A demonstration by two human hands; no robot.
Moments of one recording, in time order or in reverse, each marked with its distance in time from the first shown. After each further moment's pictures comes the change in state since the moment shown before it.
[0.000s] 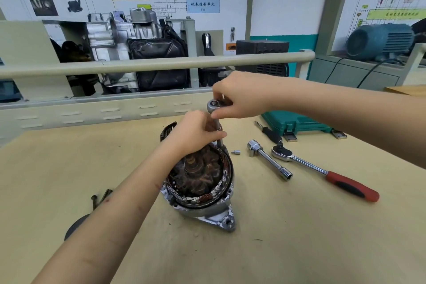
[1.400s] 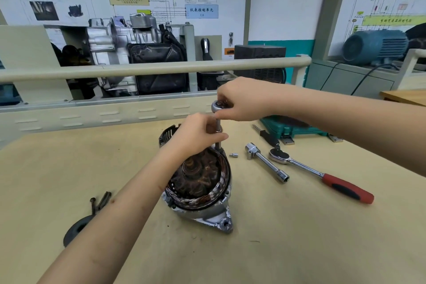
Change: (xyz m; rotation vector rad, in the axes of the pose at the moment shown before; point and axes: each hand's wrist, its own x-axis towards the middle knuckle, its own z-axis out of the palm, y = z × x) left_hand 0.004 0.003 0.006 -0.081 0.003 -0.005; right_hand -0.004 0.001 0.001 0.094 -0.007 0.104
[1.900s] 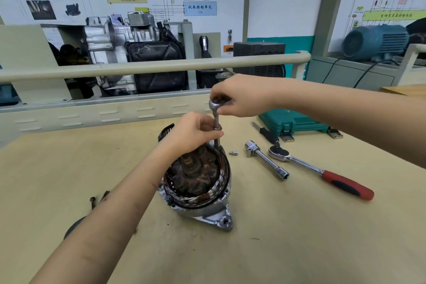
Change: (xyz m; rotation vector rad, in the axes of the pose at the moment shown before) left_hand -0.005 -0.003 -0.005 -0.145 -0.030 -0.027; right_hand -0.002 0.002 -0.005 0.039 -0.043 -0.068
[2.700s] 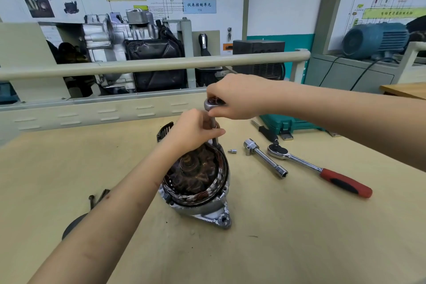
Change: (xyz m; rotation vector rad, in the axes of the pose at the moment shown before) left_hand 0.002 0.004 0.004 0.149 0.034 0.014; right_hand 0.000 -0.008 0.006 -0.103 0.056 0.009
